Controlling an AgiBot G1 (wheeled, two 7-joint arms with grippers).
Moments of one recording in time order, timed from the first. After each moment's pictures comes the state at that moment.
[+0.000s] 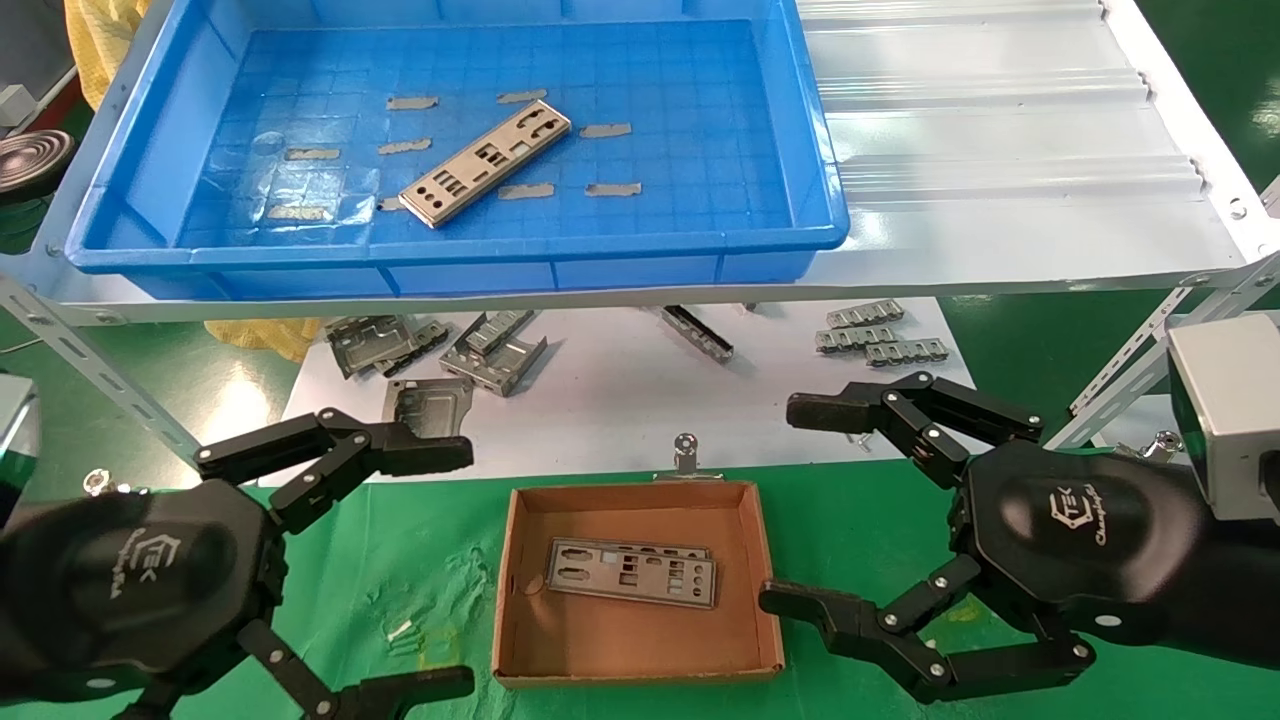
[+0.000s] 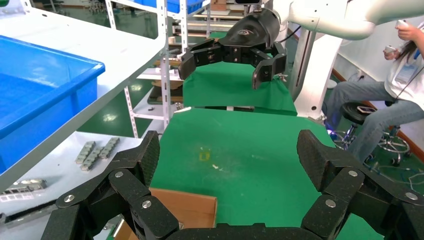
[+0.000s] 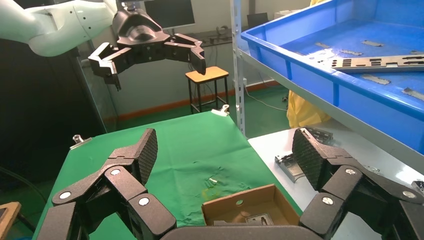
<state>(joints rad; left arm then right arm) -1.06 0.60 0.27 -1.31 0.72 1.49 -0.20 1.08 -0.55 -0.41 1.22 -0.62 -1.42 0.11</state>
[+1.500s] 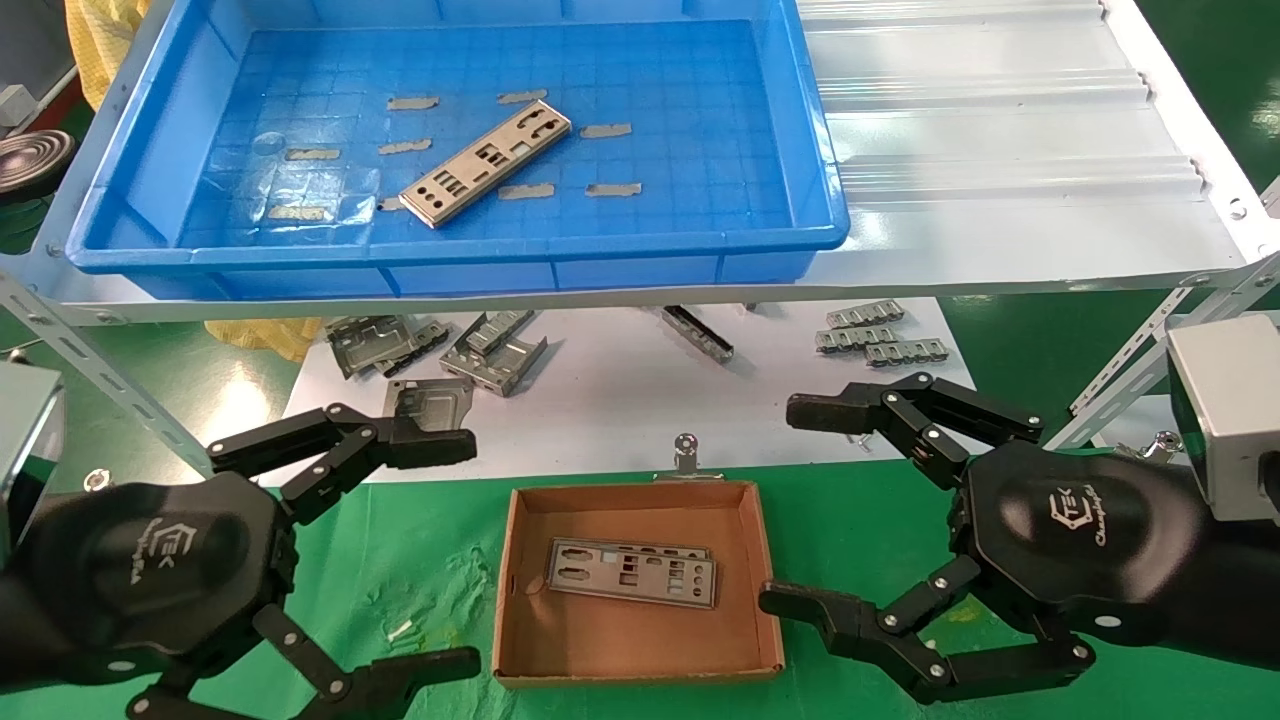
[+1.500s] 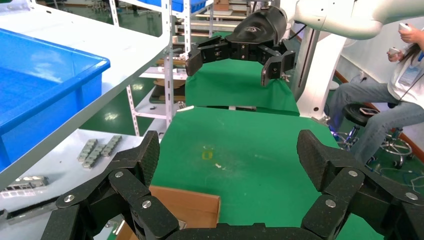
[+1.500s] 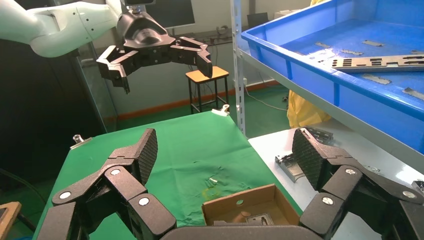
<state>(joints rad) -1.08 0.61 0.28 -1.28 0.73 1.50 -0.19 1.08 -0.55 -0.41 1.22 -0.62 -1.42 0.11</state>
